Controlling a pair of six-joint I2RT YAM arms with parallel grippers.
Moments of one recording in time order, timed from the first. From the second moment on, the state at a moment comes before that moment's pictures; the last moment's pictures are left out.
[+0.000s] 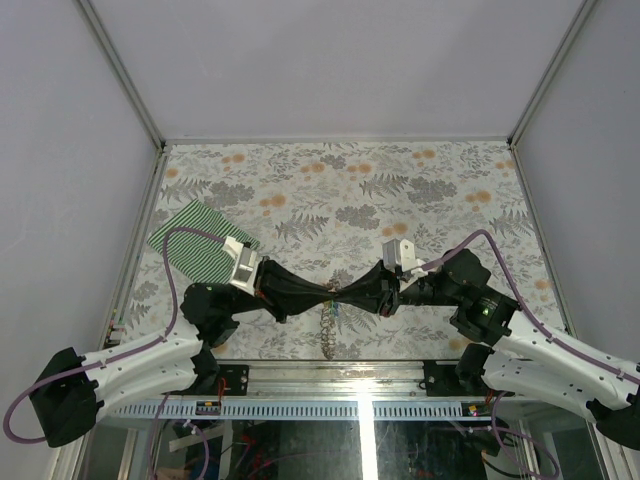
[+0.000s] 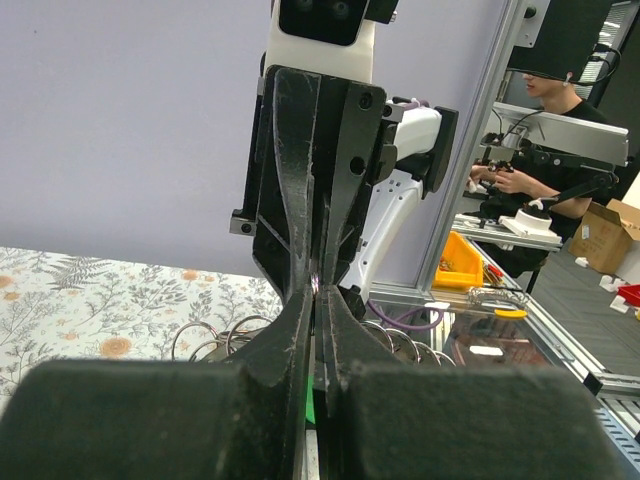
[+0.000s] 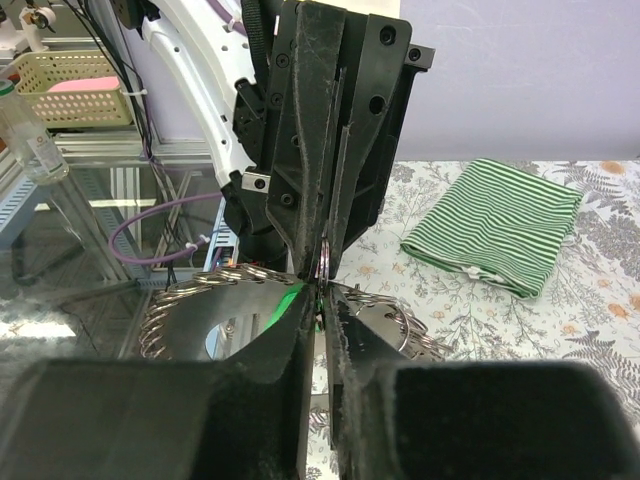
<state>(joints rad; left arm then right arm) -0.89 0.83 0.33 1.11 0.58 -0.56 0.97 0.77 0.69 0.17 -0.59 0.05</state>
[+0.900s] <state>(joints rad) -0.89 0.77 0.45 0.75 0.60 -0.42 0.97 0.94 1.20 -0.78 -0.46 -0.16</state>
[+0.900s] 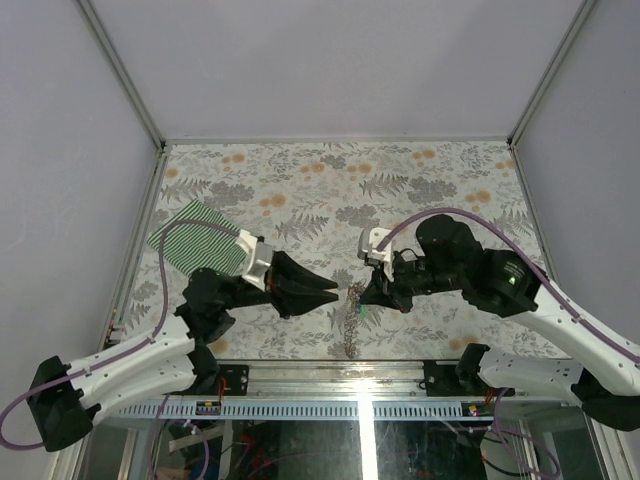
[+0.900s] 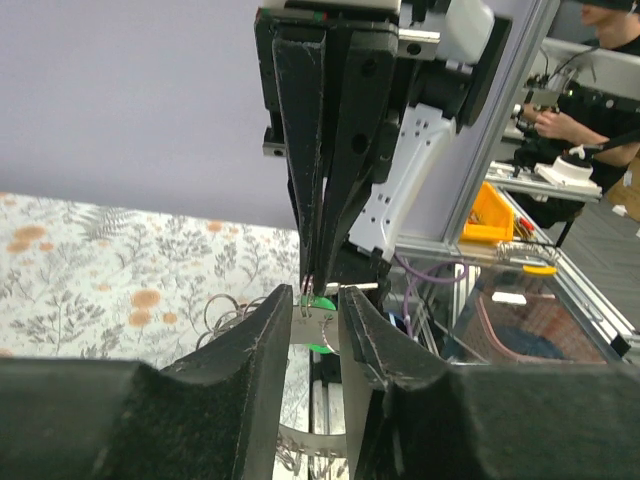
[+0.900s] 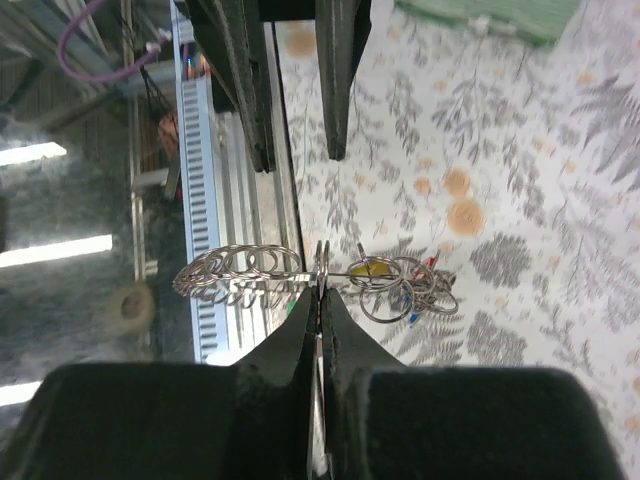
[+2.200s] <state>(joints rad) -0.93 1.04 0.58 0.63 0.82 -0.34 0.97 1.24 1.49 -1.21 -0.52 -0.21</state>
